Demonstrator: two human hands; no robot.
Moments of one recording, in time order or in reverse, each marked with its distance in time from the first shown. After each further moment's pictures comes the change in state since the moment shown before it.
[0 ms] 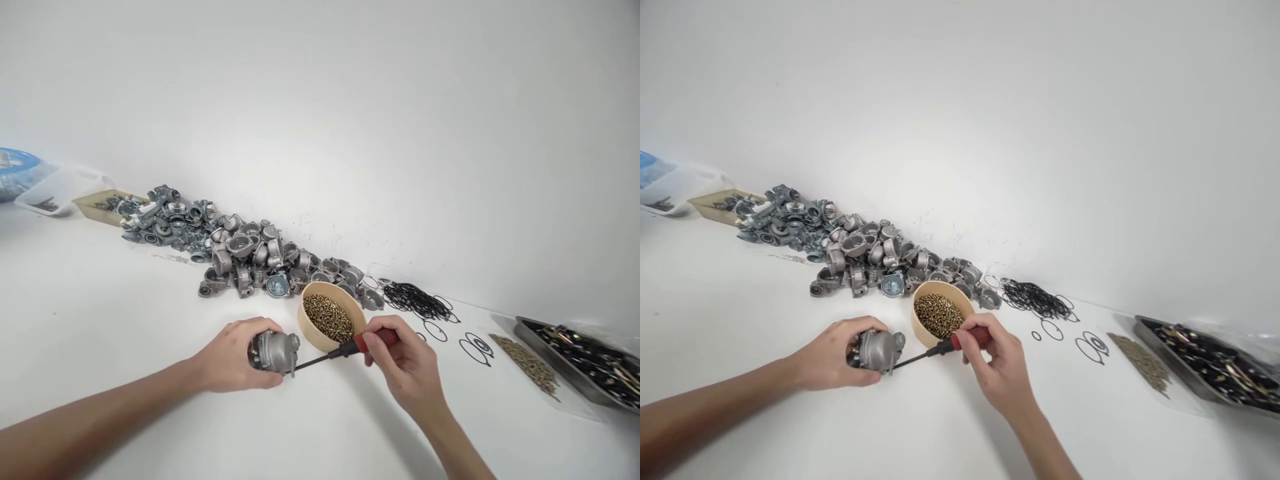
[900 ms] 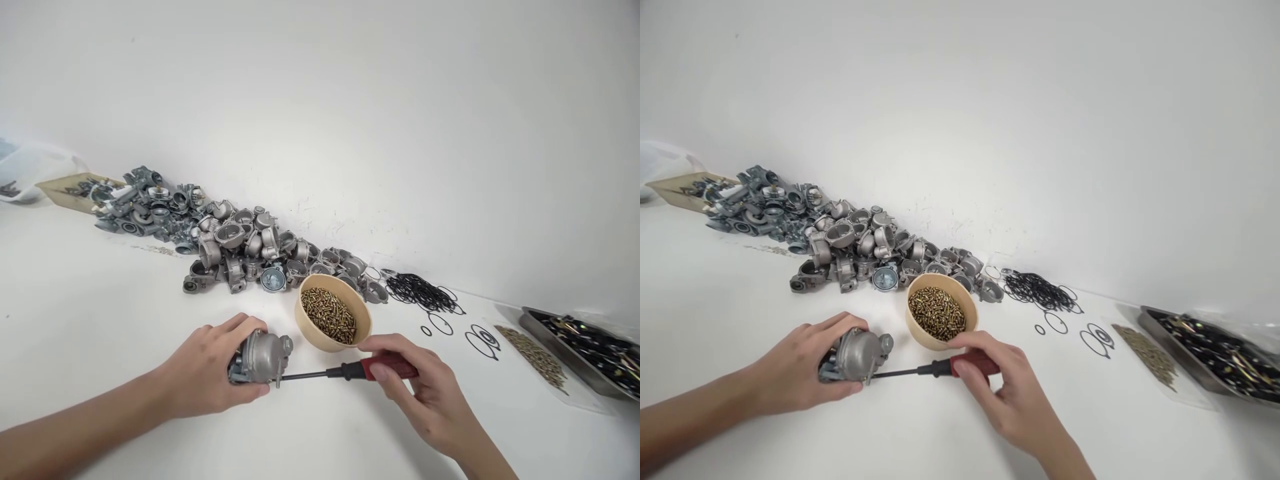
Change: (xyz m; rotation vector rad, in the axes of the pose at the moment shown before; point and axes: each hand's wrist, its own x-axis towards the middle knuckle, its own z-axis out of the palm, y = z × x) left_hand -0.013 -0.015 0.003 0.338 0.005 0.026; right_hand -0.015 0.023 -0.013 -0.005 -0.276 -0.048
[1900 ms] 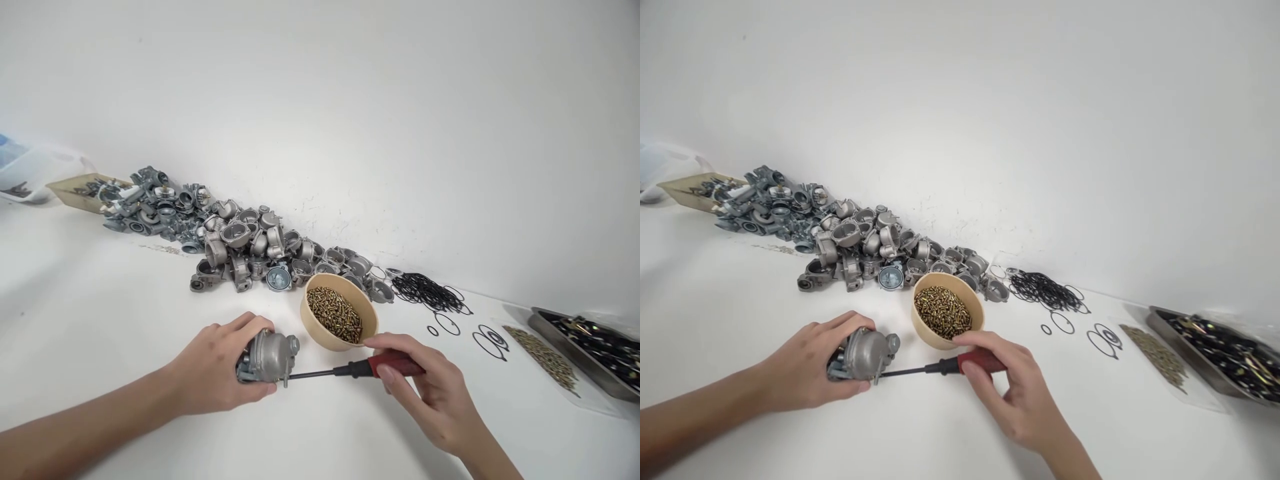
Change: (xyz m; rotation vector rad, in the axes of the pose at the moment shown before) left_hand 0.001 0.003 -0.004 -0.012 -0.004 0.003; right_hand 0.000 -0.003 0.006 0.035 0.093 0.024
